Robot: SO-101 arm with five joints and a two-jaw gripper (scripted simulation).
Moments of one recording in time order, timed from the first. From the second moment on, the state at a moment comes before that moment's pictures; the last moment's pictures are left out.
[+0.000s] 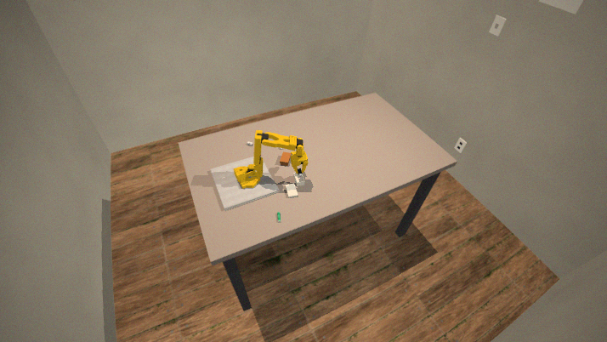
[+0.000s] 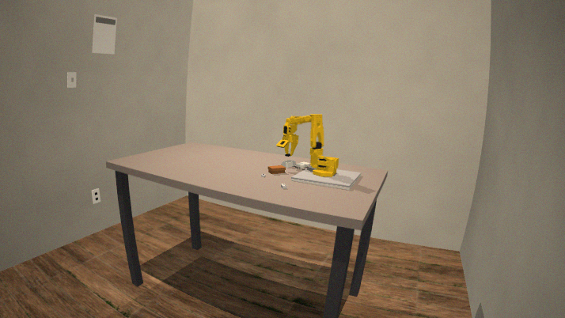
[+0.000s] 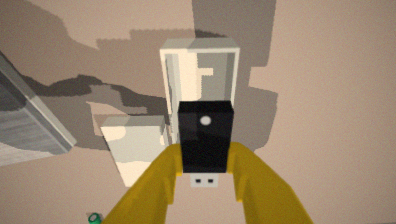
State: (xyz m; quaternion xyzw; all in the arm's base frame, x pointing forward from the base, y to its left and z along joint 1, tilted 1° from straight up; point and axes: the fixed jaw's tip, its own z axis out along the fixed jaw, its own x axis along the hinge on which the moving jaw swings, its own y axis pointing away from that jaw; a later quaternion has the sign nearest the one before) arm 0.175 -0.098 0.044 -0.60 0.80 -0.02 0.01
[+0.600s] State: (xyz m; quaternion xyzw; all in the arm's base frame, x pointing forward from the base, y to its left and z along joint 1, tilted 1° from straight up) arm 0.176 -0.099 0.032 -0.60 0.80 -0.02 0.01
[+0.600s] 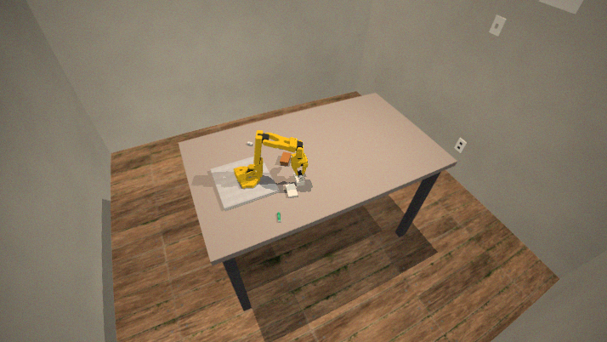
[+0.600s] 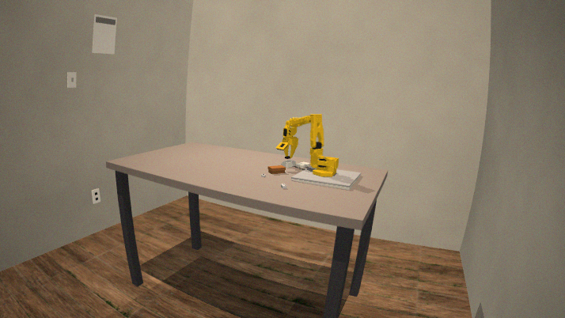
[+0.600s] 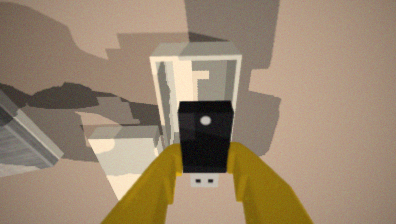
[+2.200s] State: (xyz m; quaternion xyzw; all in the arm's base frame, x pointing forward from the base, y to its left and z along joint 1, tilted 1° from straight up) arm 0.170 -0.095 0.018 -0.60 0.80 -0.01 0.00
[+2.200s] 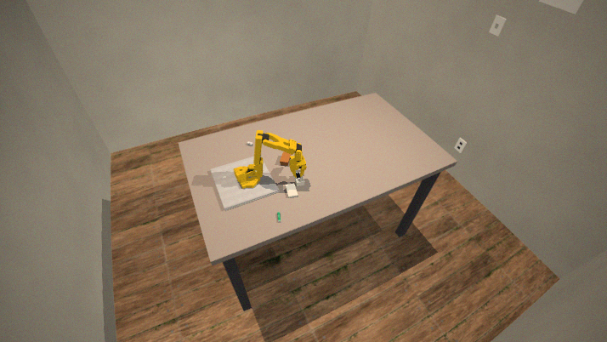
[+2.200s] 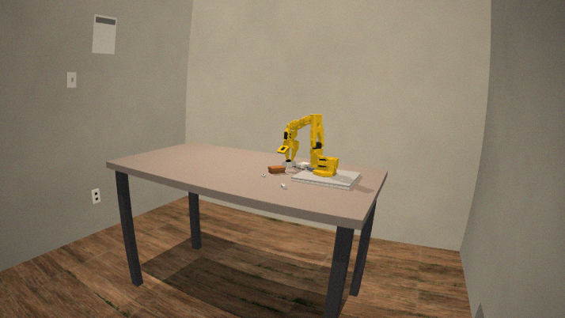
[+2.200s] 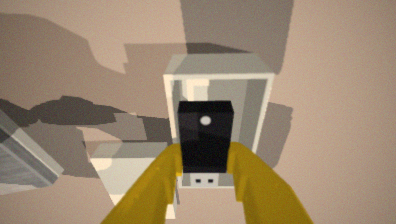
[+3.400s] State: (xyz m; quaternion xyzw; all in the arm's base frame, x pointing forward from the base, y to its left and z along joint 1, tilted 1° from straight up) arm 0.170 -0.095 0.018 -0.60 0.80 -0.01 0.00
